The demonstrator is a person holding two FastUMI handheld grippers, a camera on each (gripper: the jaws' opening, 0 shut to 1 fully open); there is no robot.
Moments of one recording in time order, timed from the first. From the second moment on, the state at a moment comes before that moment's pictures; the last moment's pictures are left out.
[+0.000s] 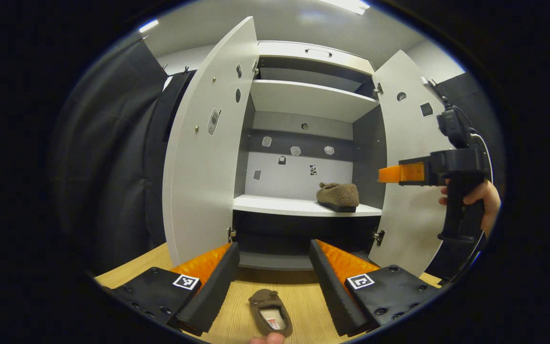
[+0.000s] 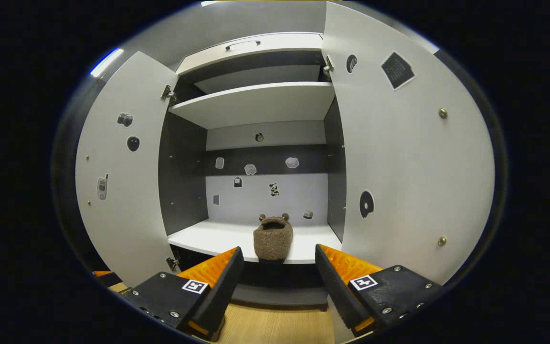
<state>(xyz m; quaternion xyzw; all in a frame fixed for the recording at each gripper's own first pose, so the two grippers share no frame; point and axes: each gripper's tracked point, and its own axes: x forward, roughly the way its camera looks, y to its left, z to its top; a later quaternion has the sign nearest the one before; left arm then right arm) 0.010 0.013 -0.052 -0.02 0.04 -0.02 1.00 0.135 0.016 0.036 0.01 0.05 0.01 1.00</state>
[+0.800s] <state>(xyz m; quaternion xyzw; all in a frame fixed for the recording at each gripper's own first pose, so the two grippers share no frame) 0.023 0.046 -0.269 0.03 0.31 -0.05 0.95 0.036 -0.010 -0.031 -0.02 0.06 -0.04 1.00</state>
